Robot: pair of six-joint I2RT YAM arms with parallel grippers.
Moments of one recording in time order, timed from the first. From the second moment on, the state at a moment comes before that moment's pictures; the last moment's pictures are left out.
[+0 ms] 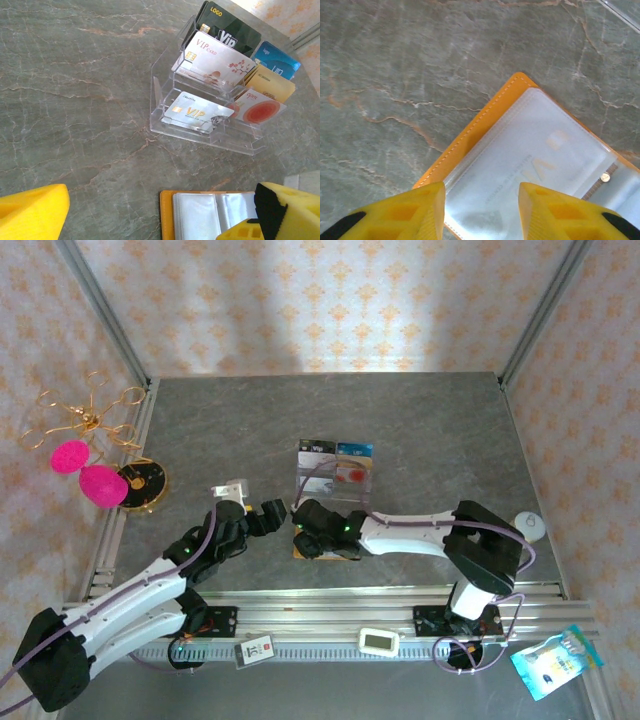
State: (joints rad) left arm -0.63 0.79 0.34 -0.08 -0.21 -0.76; right arm 1.12 1.68 0.95 -0.29 0.13 0.43
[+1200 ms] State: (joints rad) left arm -0.80 1.24 0.35 0.14 0.02 -0.78; right arm 1.14 1.54 0.72 -0.03 0.22 0.58
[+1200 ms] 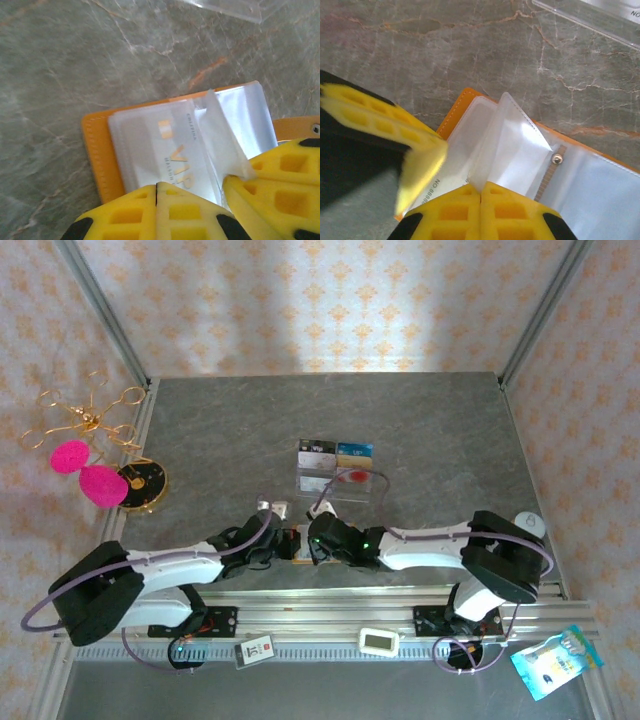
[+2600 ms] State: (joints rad) left arm -0.78 1.32 0.40 0.14 0.03 -0.73; right arm 0.96 1.43 0.62 -0.03 -0.11 0.83
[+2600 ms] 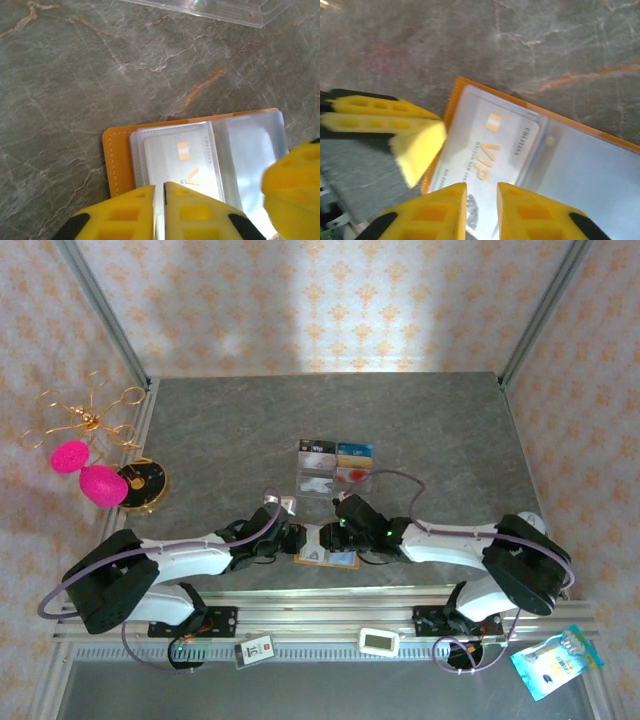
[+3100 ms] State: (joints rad) left arm -0.78 1.27 0.37 0.21 0.06 -0.69; right arm 0.93 1.51 0.67 -0.16 -0.04 0.74
